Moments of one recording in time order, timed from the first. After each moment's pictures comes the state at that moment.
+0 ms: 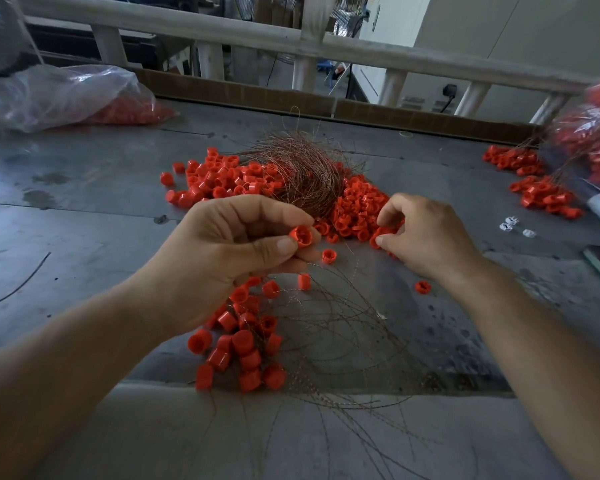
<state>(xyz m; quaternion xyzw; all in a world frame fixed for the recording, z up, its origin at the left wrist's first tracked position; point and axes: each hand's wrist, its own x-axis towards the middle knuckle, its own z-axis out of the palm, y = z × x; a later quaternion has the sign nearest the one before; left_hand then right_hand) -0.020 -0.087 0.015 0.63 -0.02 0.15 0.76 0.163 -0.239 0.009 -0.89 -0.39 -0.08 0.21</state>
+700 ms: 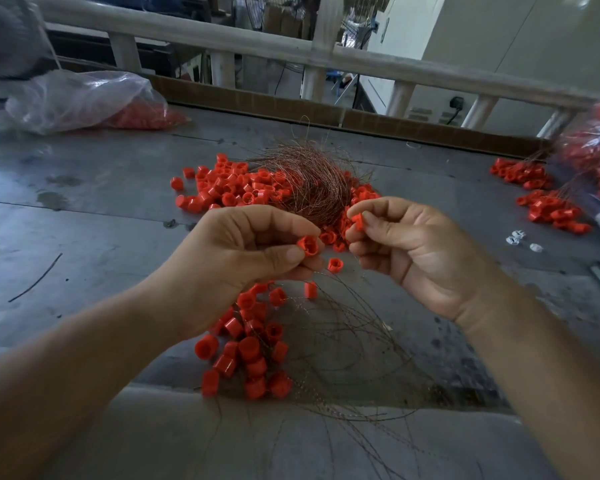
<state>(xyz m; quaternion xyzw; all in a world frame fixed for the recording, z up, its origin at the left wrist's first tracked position) -0.020 -0.088 0.016 0.65 0.01 0.16 0.74 0.117 -0.231 0.035 -0.58 -0.29 0.36 0.67</state>
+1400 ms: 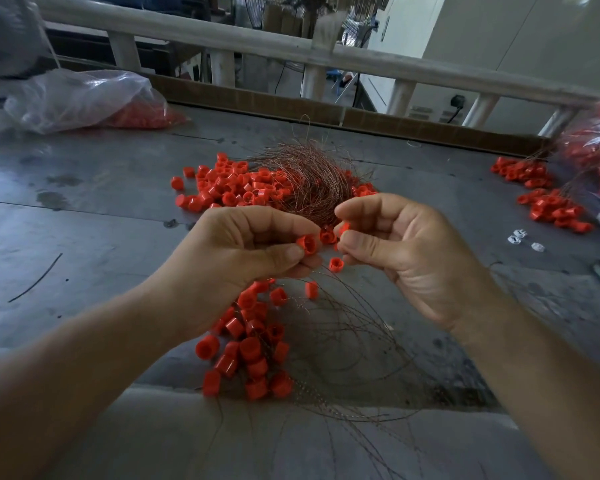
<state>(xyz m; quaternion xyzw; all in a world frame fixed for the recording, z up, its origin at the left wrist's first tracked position) -0.020 -0.090 0.018 0.67 0.03 0.17 0.72 0.103 -0.231 0.032 -0.62 -0.38 0.27 0.63</state>
